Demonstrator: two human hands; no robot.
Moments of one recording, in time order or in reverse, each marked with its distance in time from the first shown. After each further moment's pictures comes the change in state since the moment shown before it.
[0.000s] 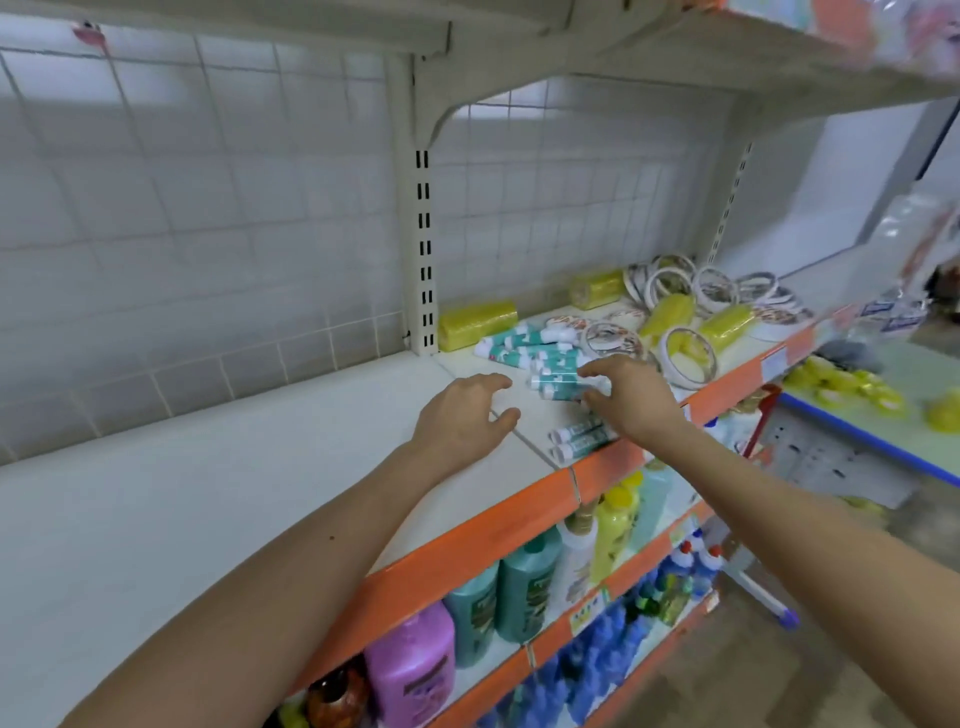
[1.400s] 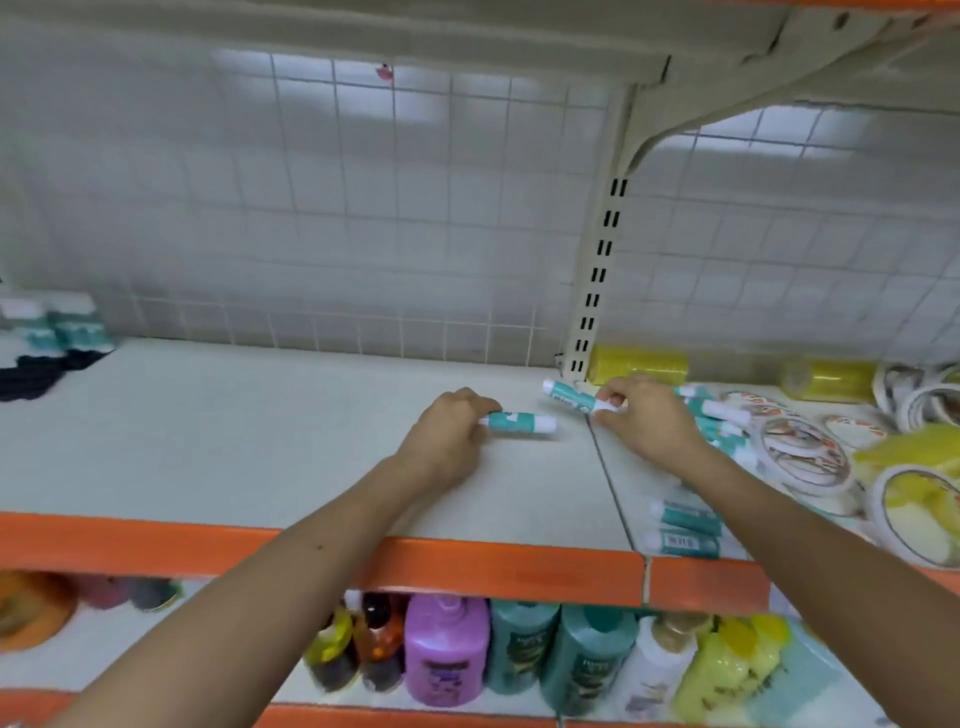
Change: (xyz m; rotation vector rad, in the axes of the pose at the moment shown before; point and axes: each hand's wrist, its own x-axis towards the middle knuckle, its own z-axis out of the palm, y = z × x) left_hand -0.040 -0.044 -0.012 0.143 0.261 -0.402; right_hand 0.090 -0.043 0.040 0.135 -0.191 -0.506
